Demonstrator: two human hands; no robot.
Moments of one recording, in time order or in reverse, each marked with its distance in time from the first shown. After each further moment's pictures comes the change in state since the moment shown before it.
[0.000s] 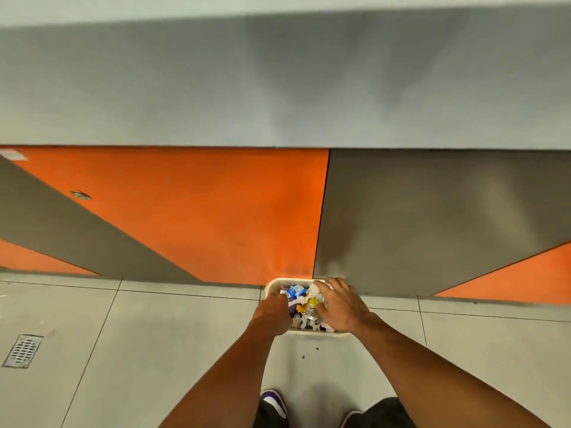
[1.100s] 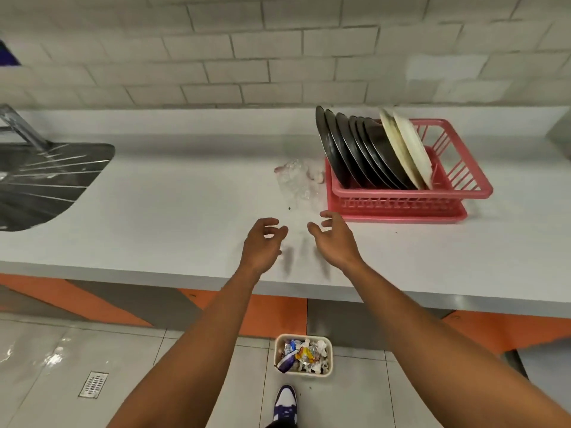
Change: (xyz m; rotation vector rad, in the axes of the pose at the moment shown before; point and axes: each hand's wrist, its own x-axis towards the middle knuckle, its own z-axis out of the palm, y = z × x) left_hand -0.314 0.131 -0.486 -1.111 0.527 0.197; right_hand -0.209 -0.163 -0.531 0.967 0.512 0.079
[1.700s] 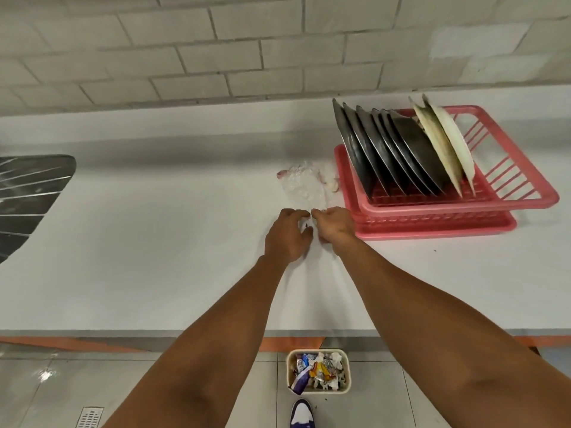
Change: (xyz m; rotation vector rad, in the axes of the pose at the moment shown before) left_hand 0.165 -0.023 0.033 0.597 -0.174 0.313; right_hand 0.165 -0.003 0.068 -0.012 0.163 0.315
